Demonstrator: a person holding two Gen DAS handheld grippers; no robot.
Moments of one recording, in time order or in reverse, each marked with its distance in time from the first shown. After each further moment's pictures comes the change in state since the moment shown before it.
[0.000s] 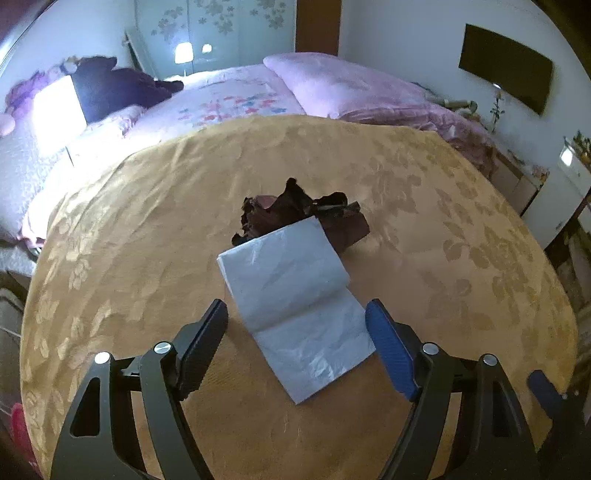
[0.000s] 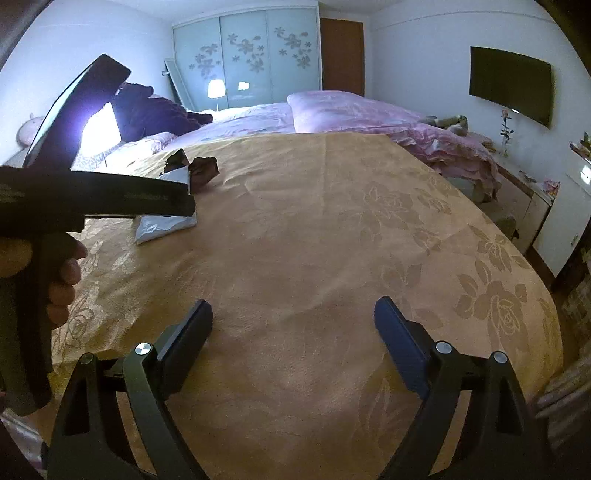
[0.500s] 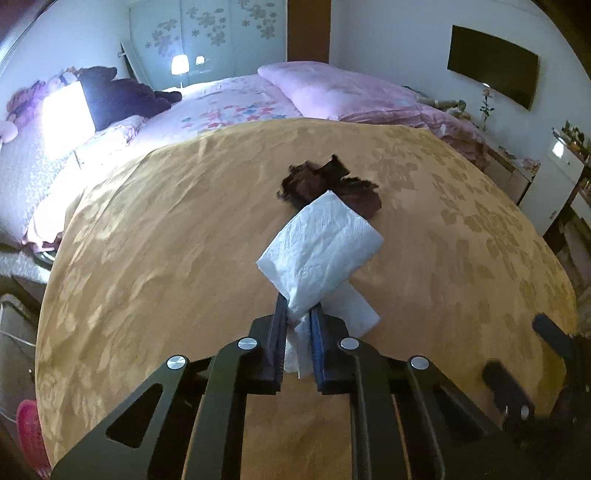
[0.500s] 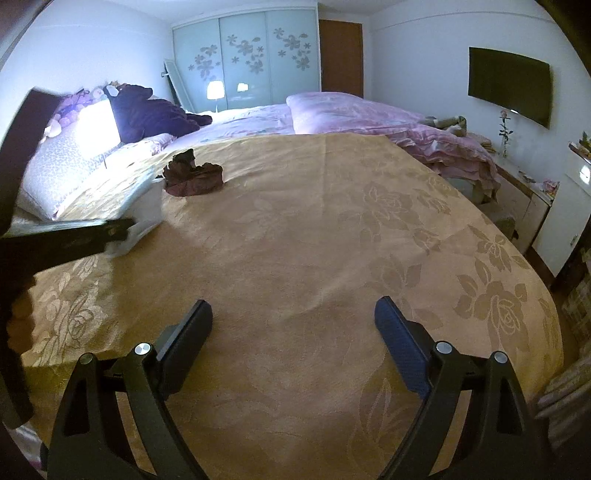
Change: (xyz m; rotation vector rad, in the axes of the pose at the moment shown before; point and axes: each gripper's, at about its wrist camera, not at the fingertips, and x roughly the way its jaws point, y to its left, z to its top) left arm -0.030 0.033 -0.036 0.012 -0.037 -0.029; right arm -0.001 0.001 0.002 0.001 -0.004 -0.002
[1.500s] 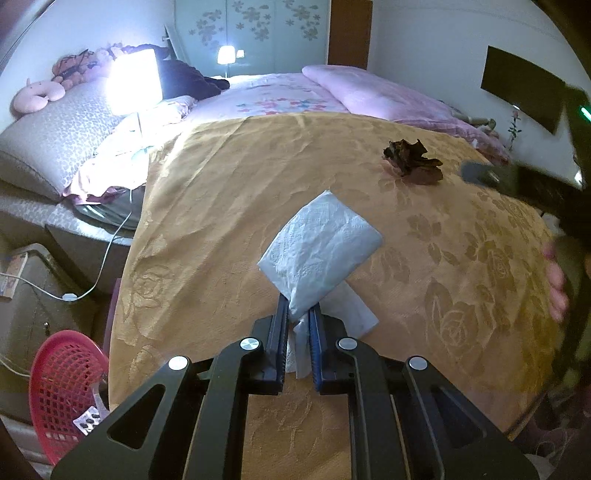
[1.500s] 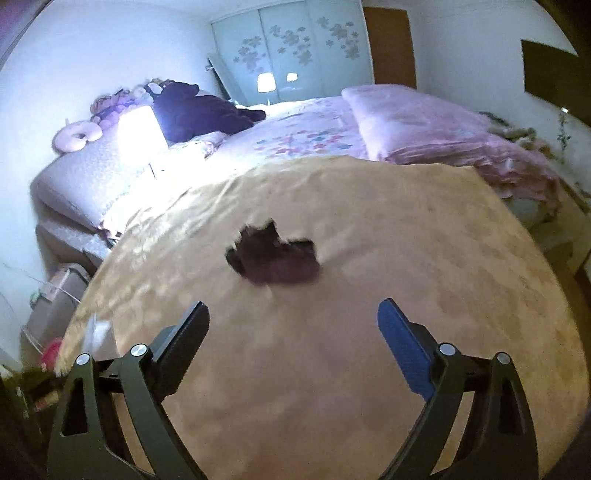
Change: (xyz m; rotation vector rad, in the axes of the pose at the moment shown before) left arm -0.062 0.076 -0.067 -0.105 -0.010 0.086; right arm 0.044 0.052 0.105 -0.024 0.064 0.245
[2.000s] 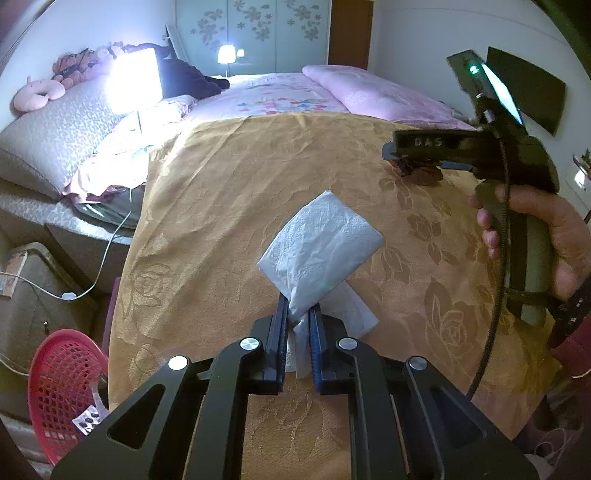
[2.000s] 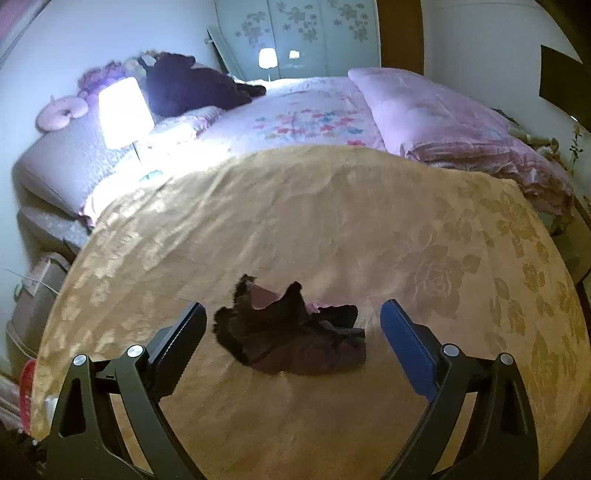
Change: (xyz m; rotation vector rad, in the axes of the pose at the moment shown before) left arm -0.001 0.003 -0.001 -0.004 0.001 -0.003; right arm 0.085 0.019 0.041 -0.053 0.099 -0.059
